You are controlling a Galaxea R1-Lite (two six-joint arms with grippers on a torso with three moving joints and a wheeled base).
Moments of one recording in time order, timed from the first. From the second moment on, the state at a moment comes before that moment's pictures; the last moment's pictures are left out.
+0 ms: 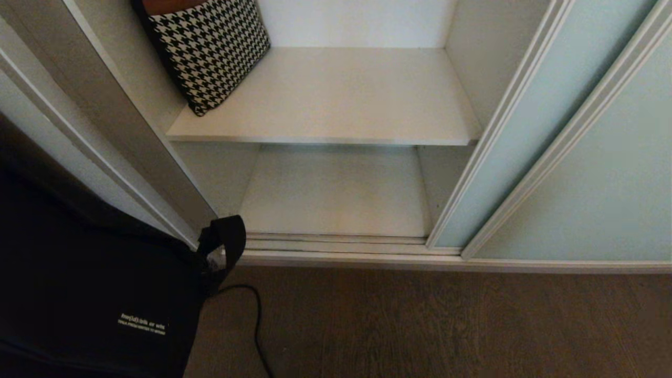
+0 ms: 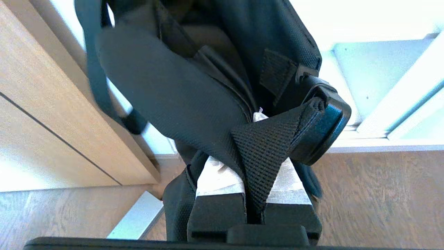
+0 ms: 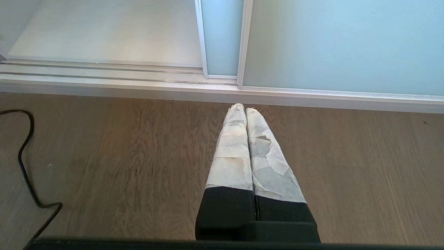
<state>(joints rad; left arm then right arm) 0.11 0.38 -0.95 0.41 -0.19 0.03 0.00 0.00 0.00 0.00 -0.01 0.03</state>
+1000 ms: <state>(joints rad) 0.11 0.38 -0.95 0.41 -0.19 0.07 0.00 0.00 0.00 0.00 -0.01 0.03</state>
